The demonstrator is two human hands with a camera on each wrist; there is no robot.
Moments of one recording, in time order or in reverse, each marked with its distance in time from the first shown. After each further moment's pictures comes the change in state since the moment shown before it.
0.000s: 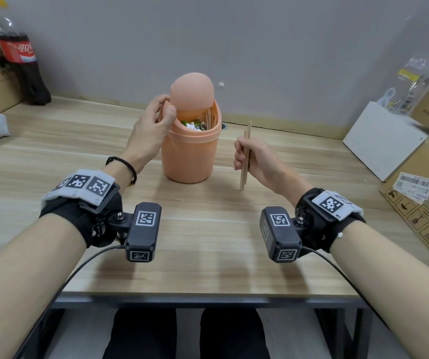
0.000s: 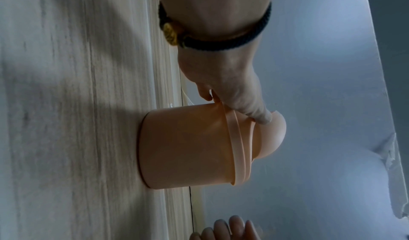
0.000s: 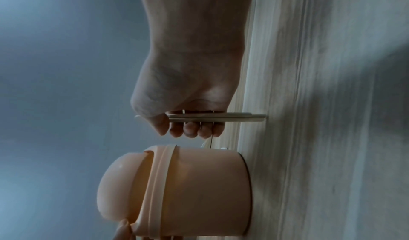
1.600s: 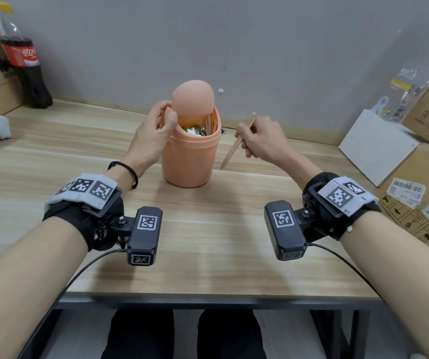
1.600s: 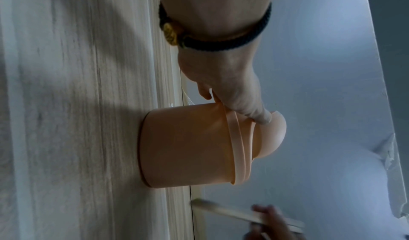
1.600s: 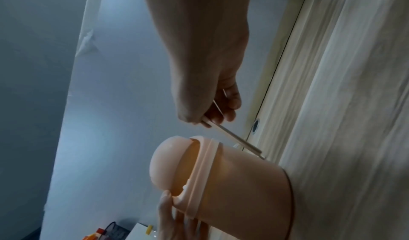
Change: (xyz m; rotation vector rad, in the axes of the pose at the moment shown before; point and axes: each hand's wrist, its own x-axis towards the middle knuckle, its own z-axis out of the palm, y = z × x) left_hand -0.004 0.001 0.000 -0.009 -0.011 0.012; right_hand 0.001 -0.053 0.003 -0.940 0.230 -0.253
